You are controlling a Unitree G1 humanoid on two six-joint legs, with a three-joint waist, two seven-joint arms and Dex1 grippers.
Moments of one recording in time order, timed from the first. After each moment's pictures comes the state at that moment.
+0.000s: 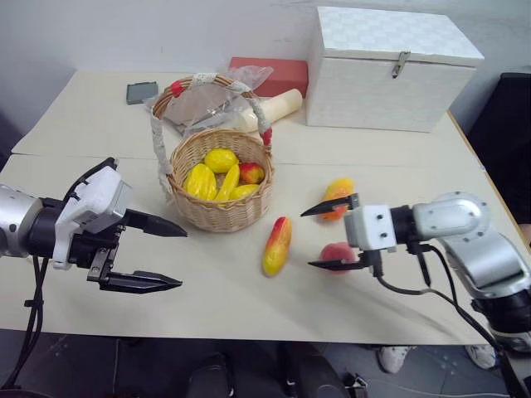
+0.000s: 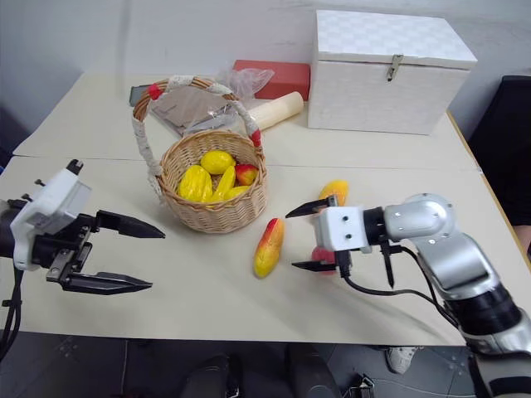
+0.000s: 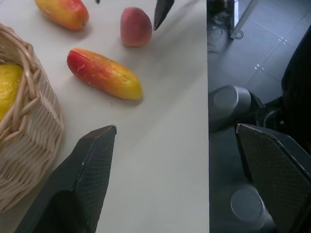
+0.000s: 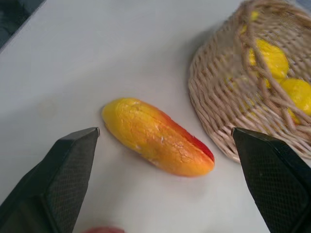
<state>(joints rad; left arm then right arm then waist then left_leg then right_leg) -0.27 1.24 0.29 -0.44 -0.78 0.76 -1.34 -0.57 -0.79 0.30 -0.19 0.15 -0.02 1.24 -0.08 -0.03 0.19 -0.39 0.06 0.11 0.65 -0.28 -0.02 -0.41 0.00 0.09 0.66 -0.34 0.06</state>
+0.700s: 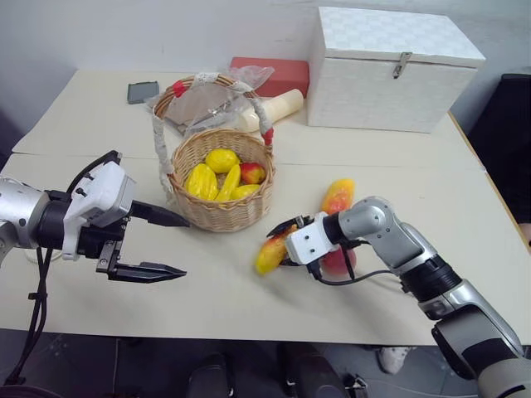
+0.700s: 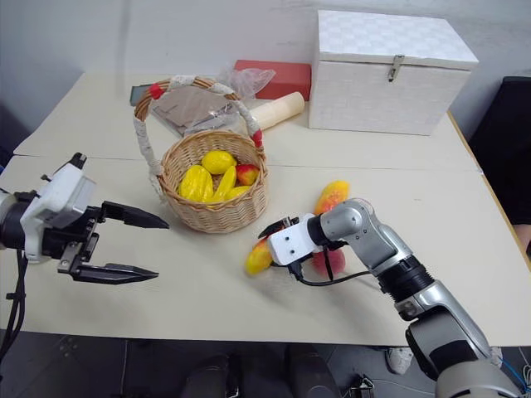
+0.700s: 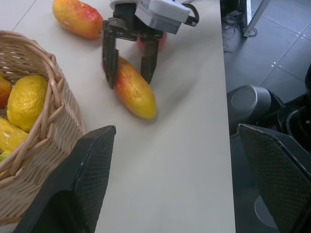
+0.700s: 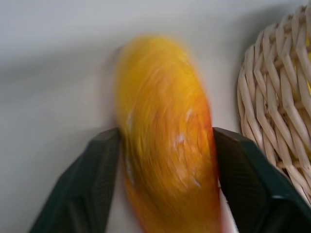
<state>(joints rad) -0.30 1.21 0.28 -0.42 -0.76 0.72 -1.27 -0.73 -0.54 0.48 0.15 -0.10 -0.24 1.24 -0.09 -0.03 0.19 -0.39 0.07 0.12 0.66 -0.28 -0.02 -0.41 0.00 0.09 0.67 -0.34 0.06</state>
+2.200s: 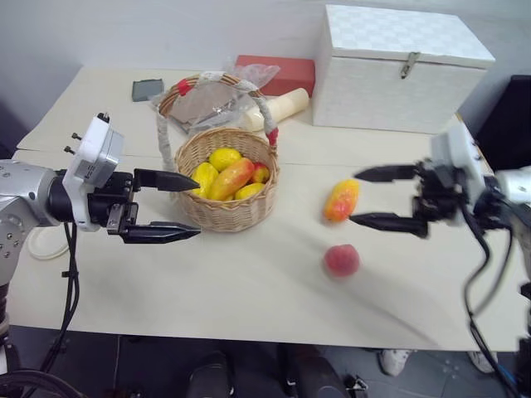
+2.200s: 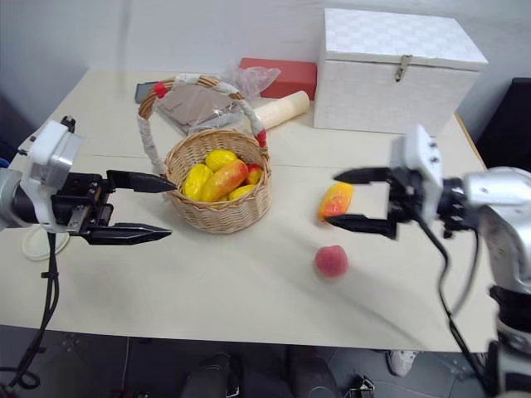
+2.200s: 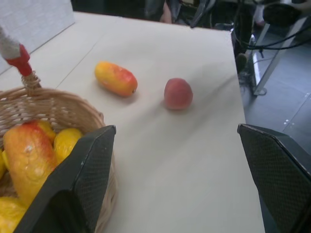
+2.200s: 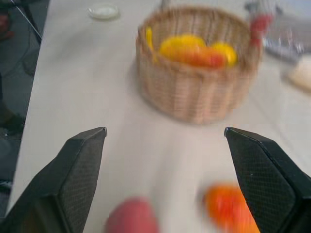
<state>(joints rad) -0.53 1.04 0.20 -0.26 -0.82 0.74 -1.22 -0.37 -0.95 -0.33 -0.33 0.61 0.72 1.28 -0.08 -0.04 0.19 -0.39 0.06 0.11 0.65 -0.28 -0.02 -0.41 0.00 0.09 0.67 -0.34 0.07</state>
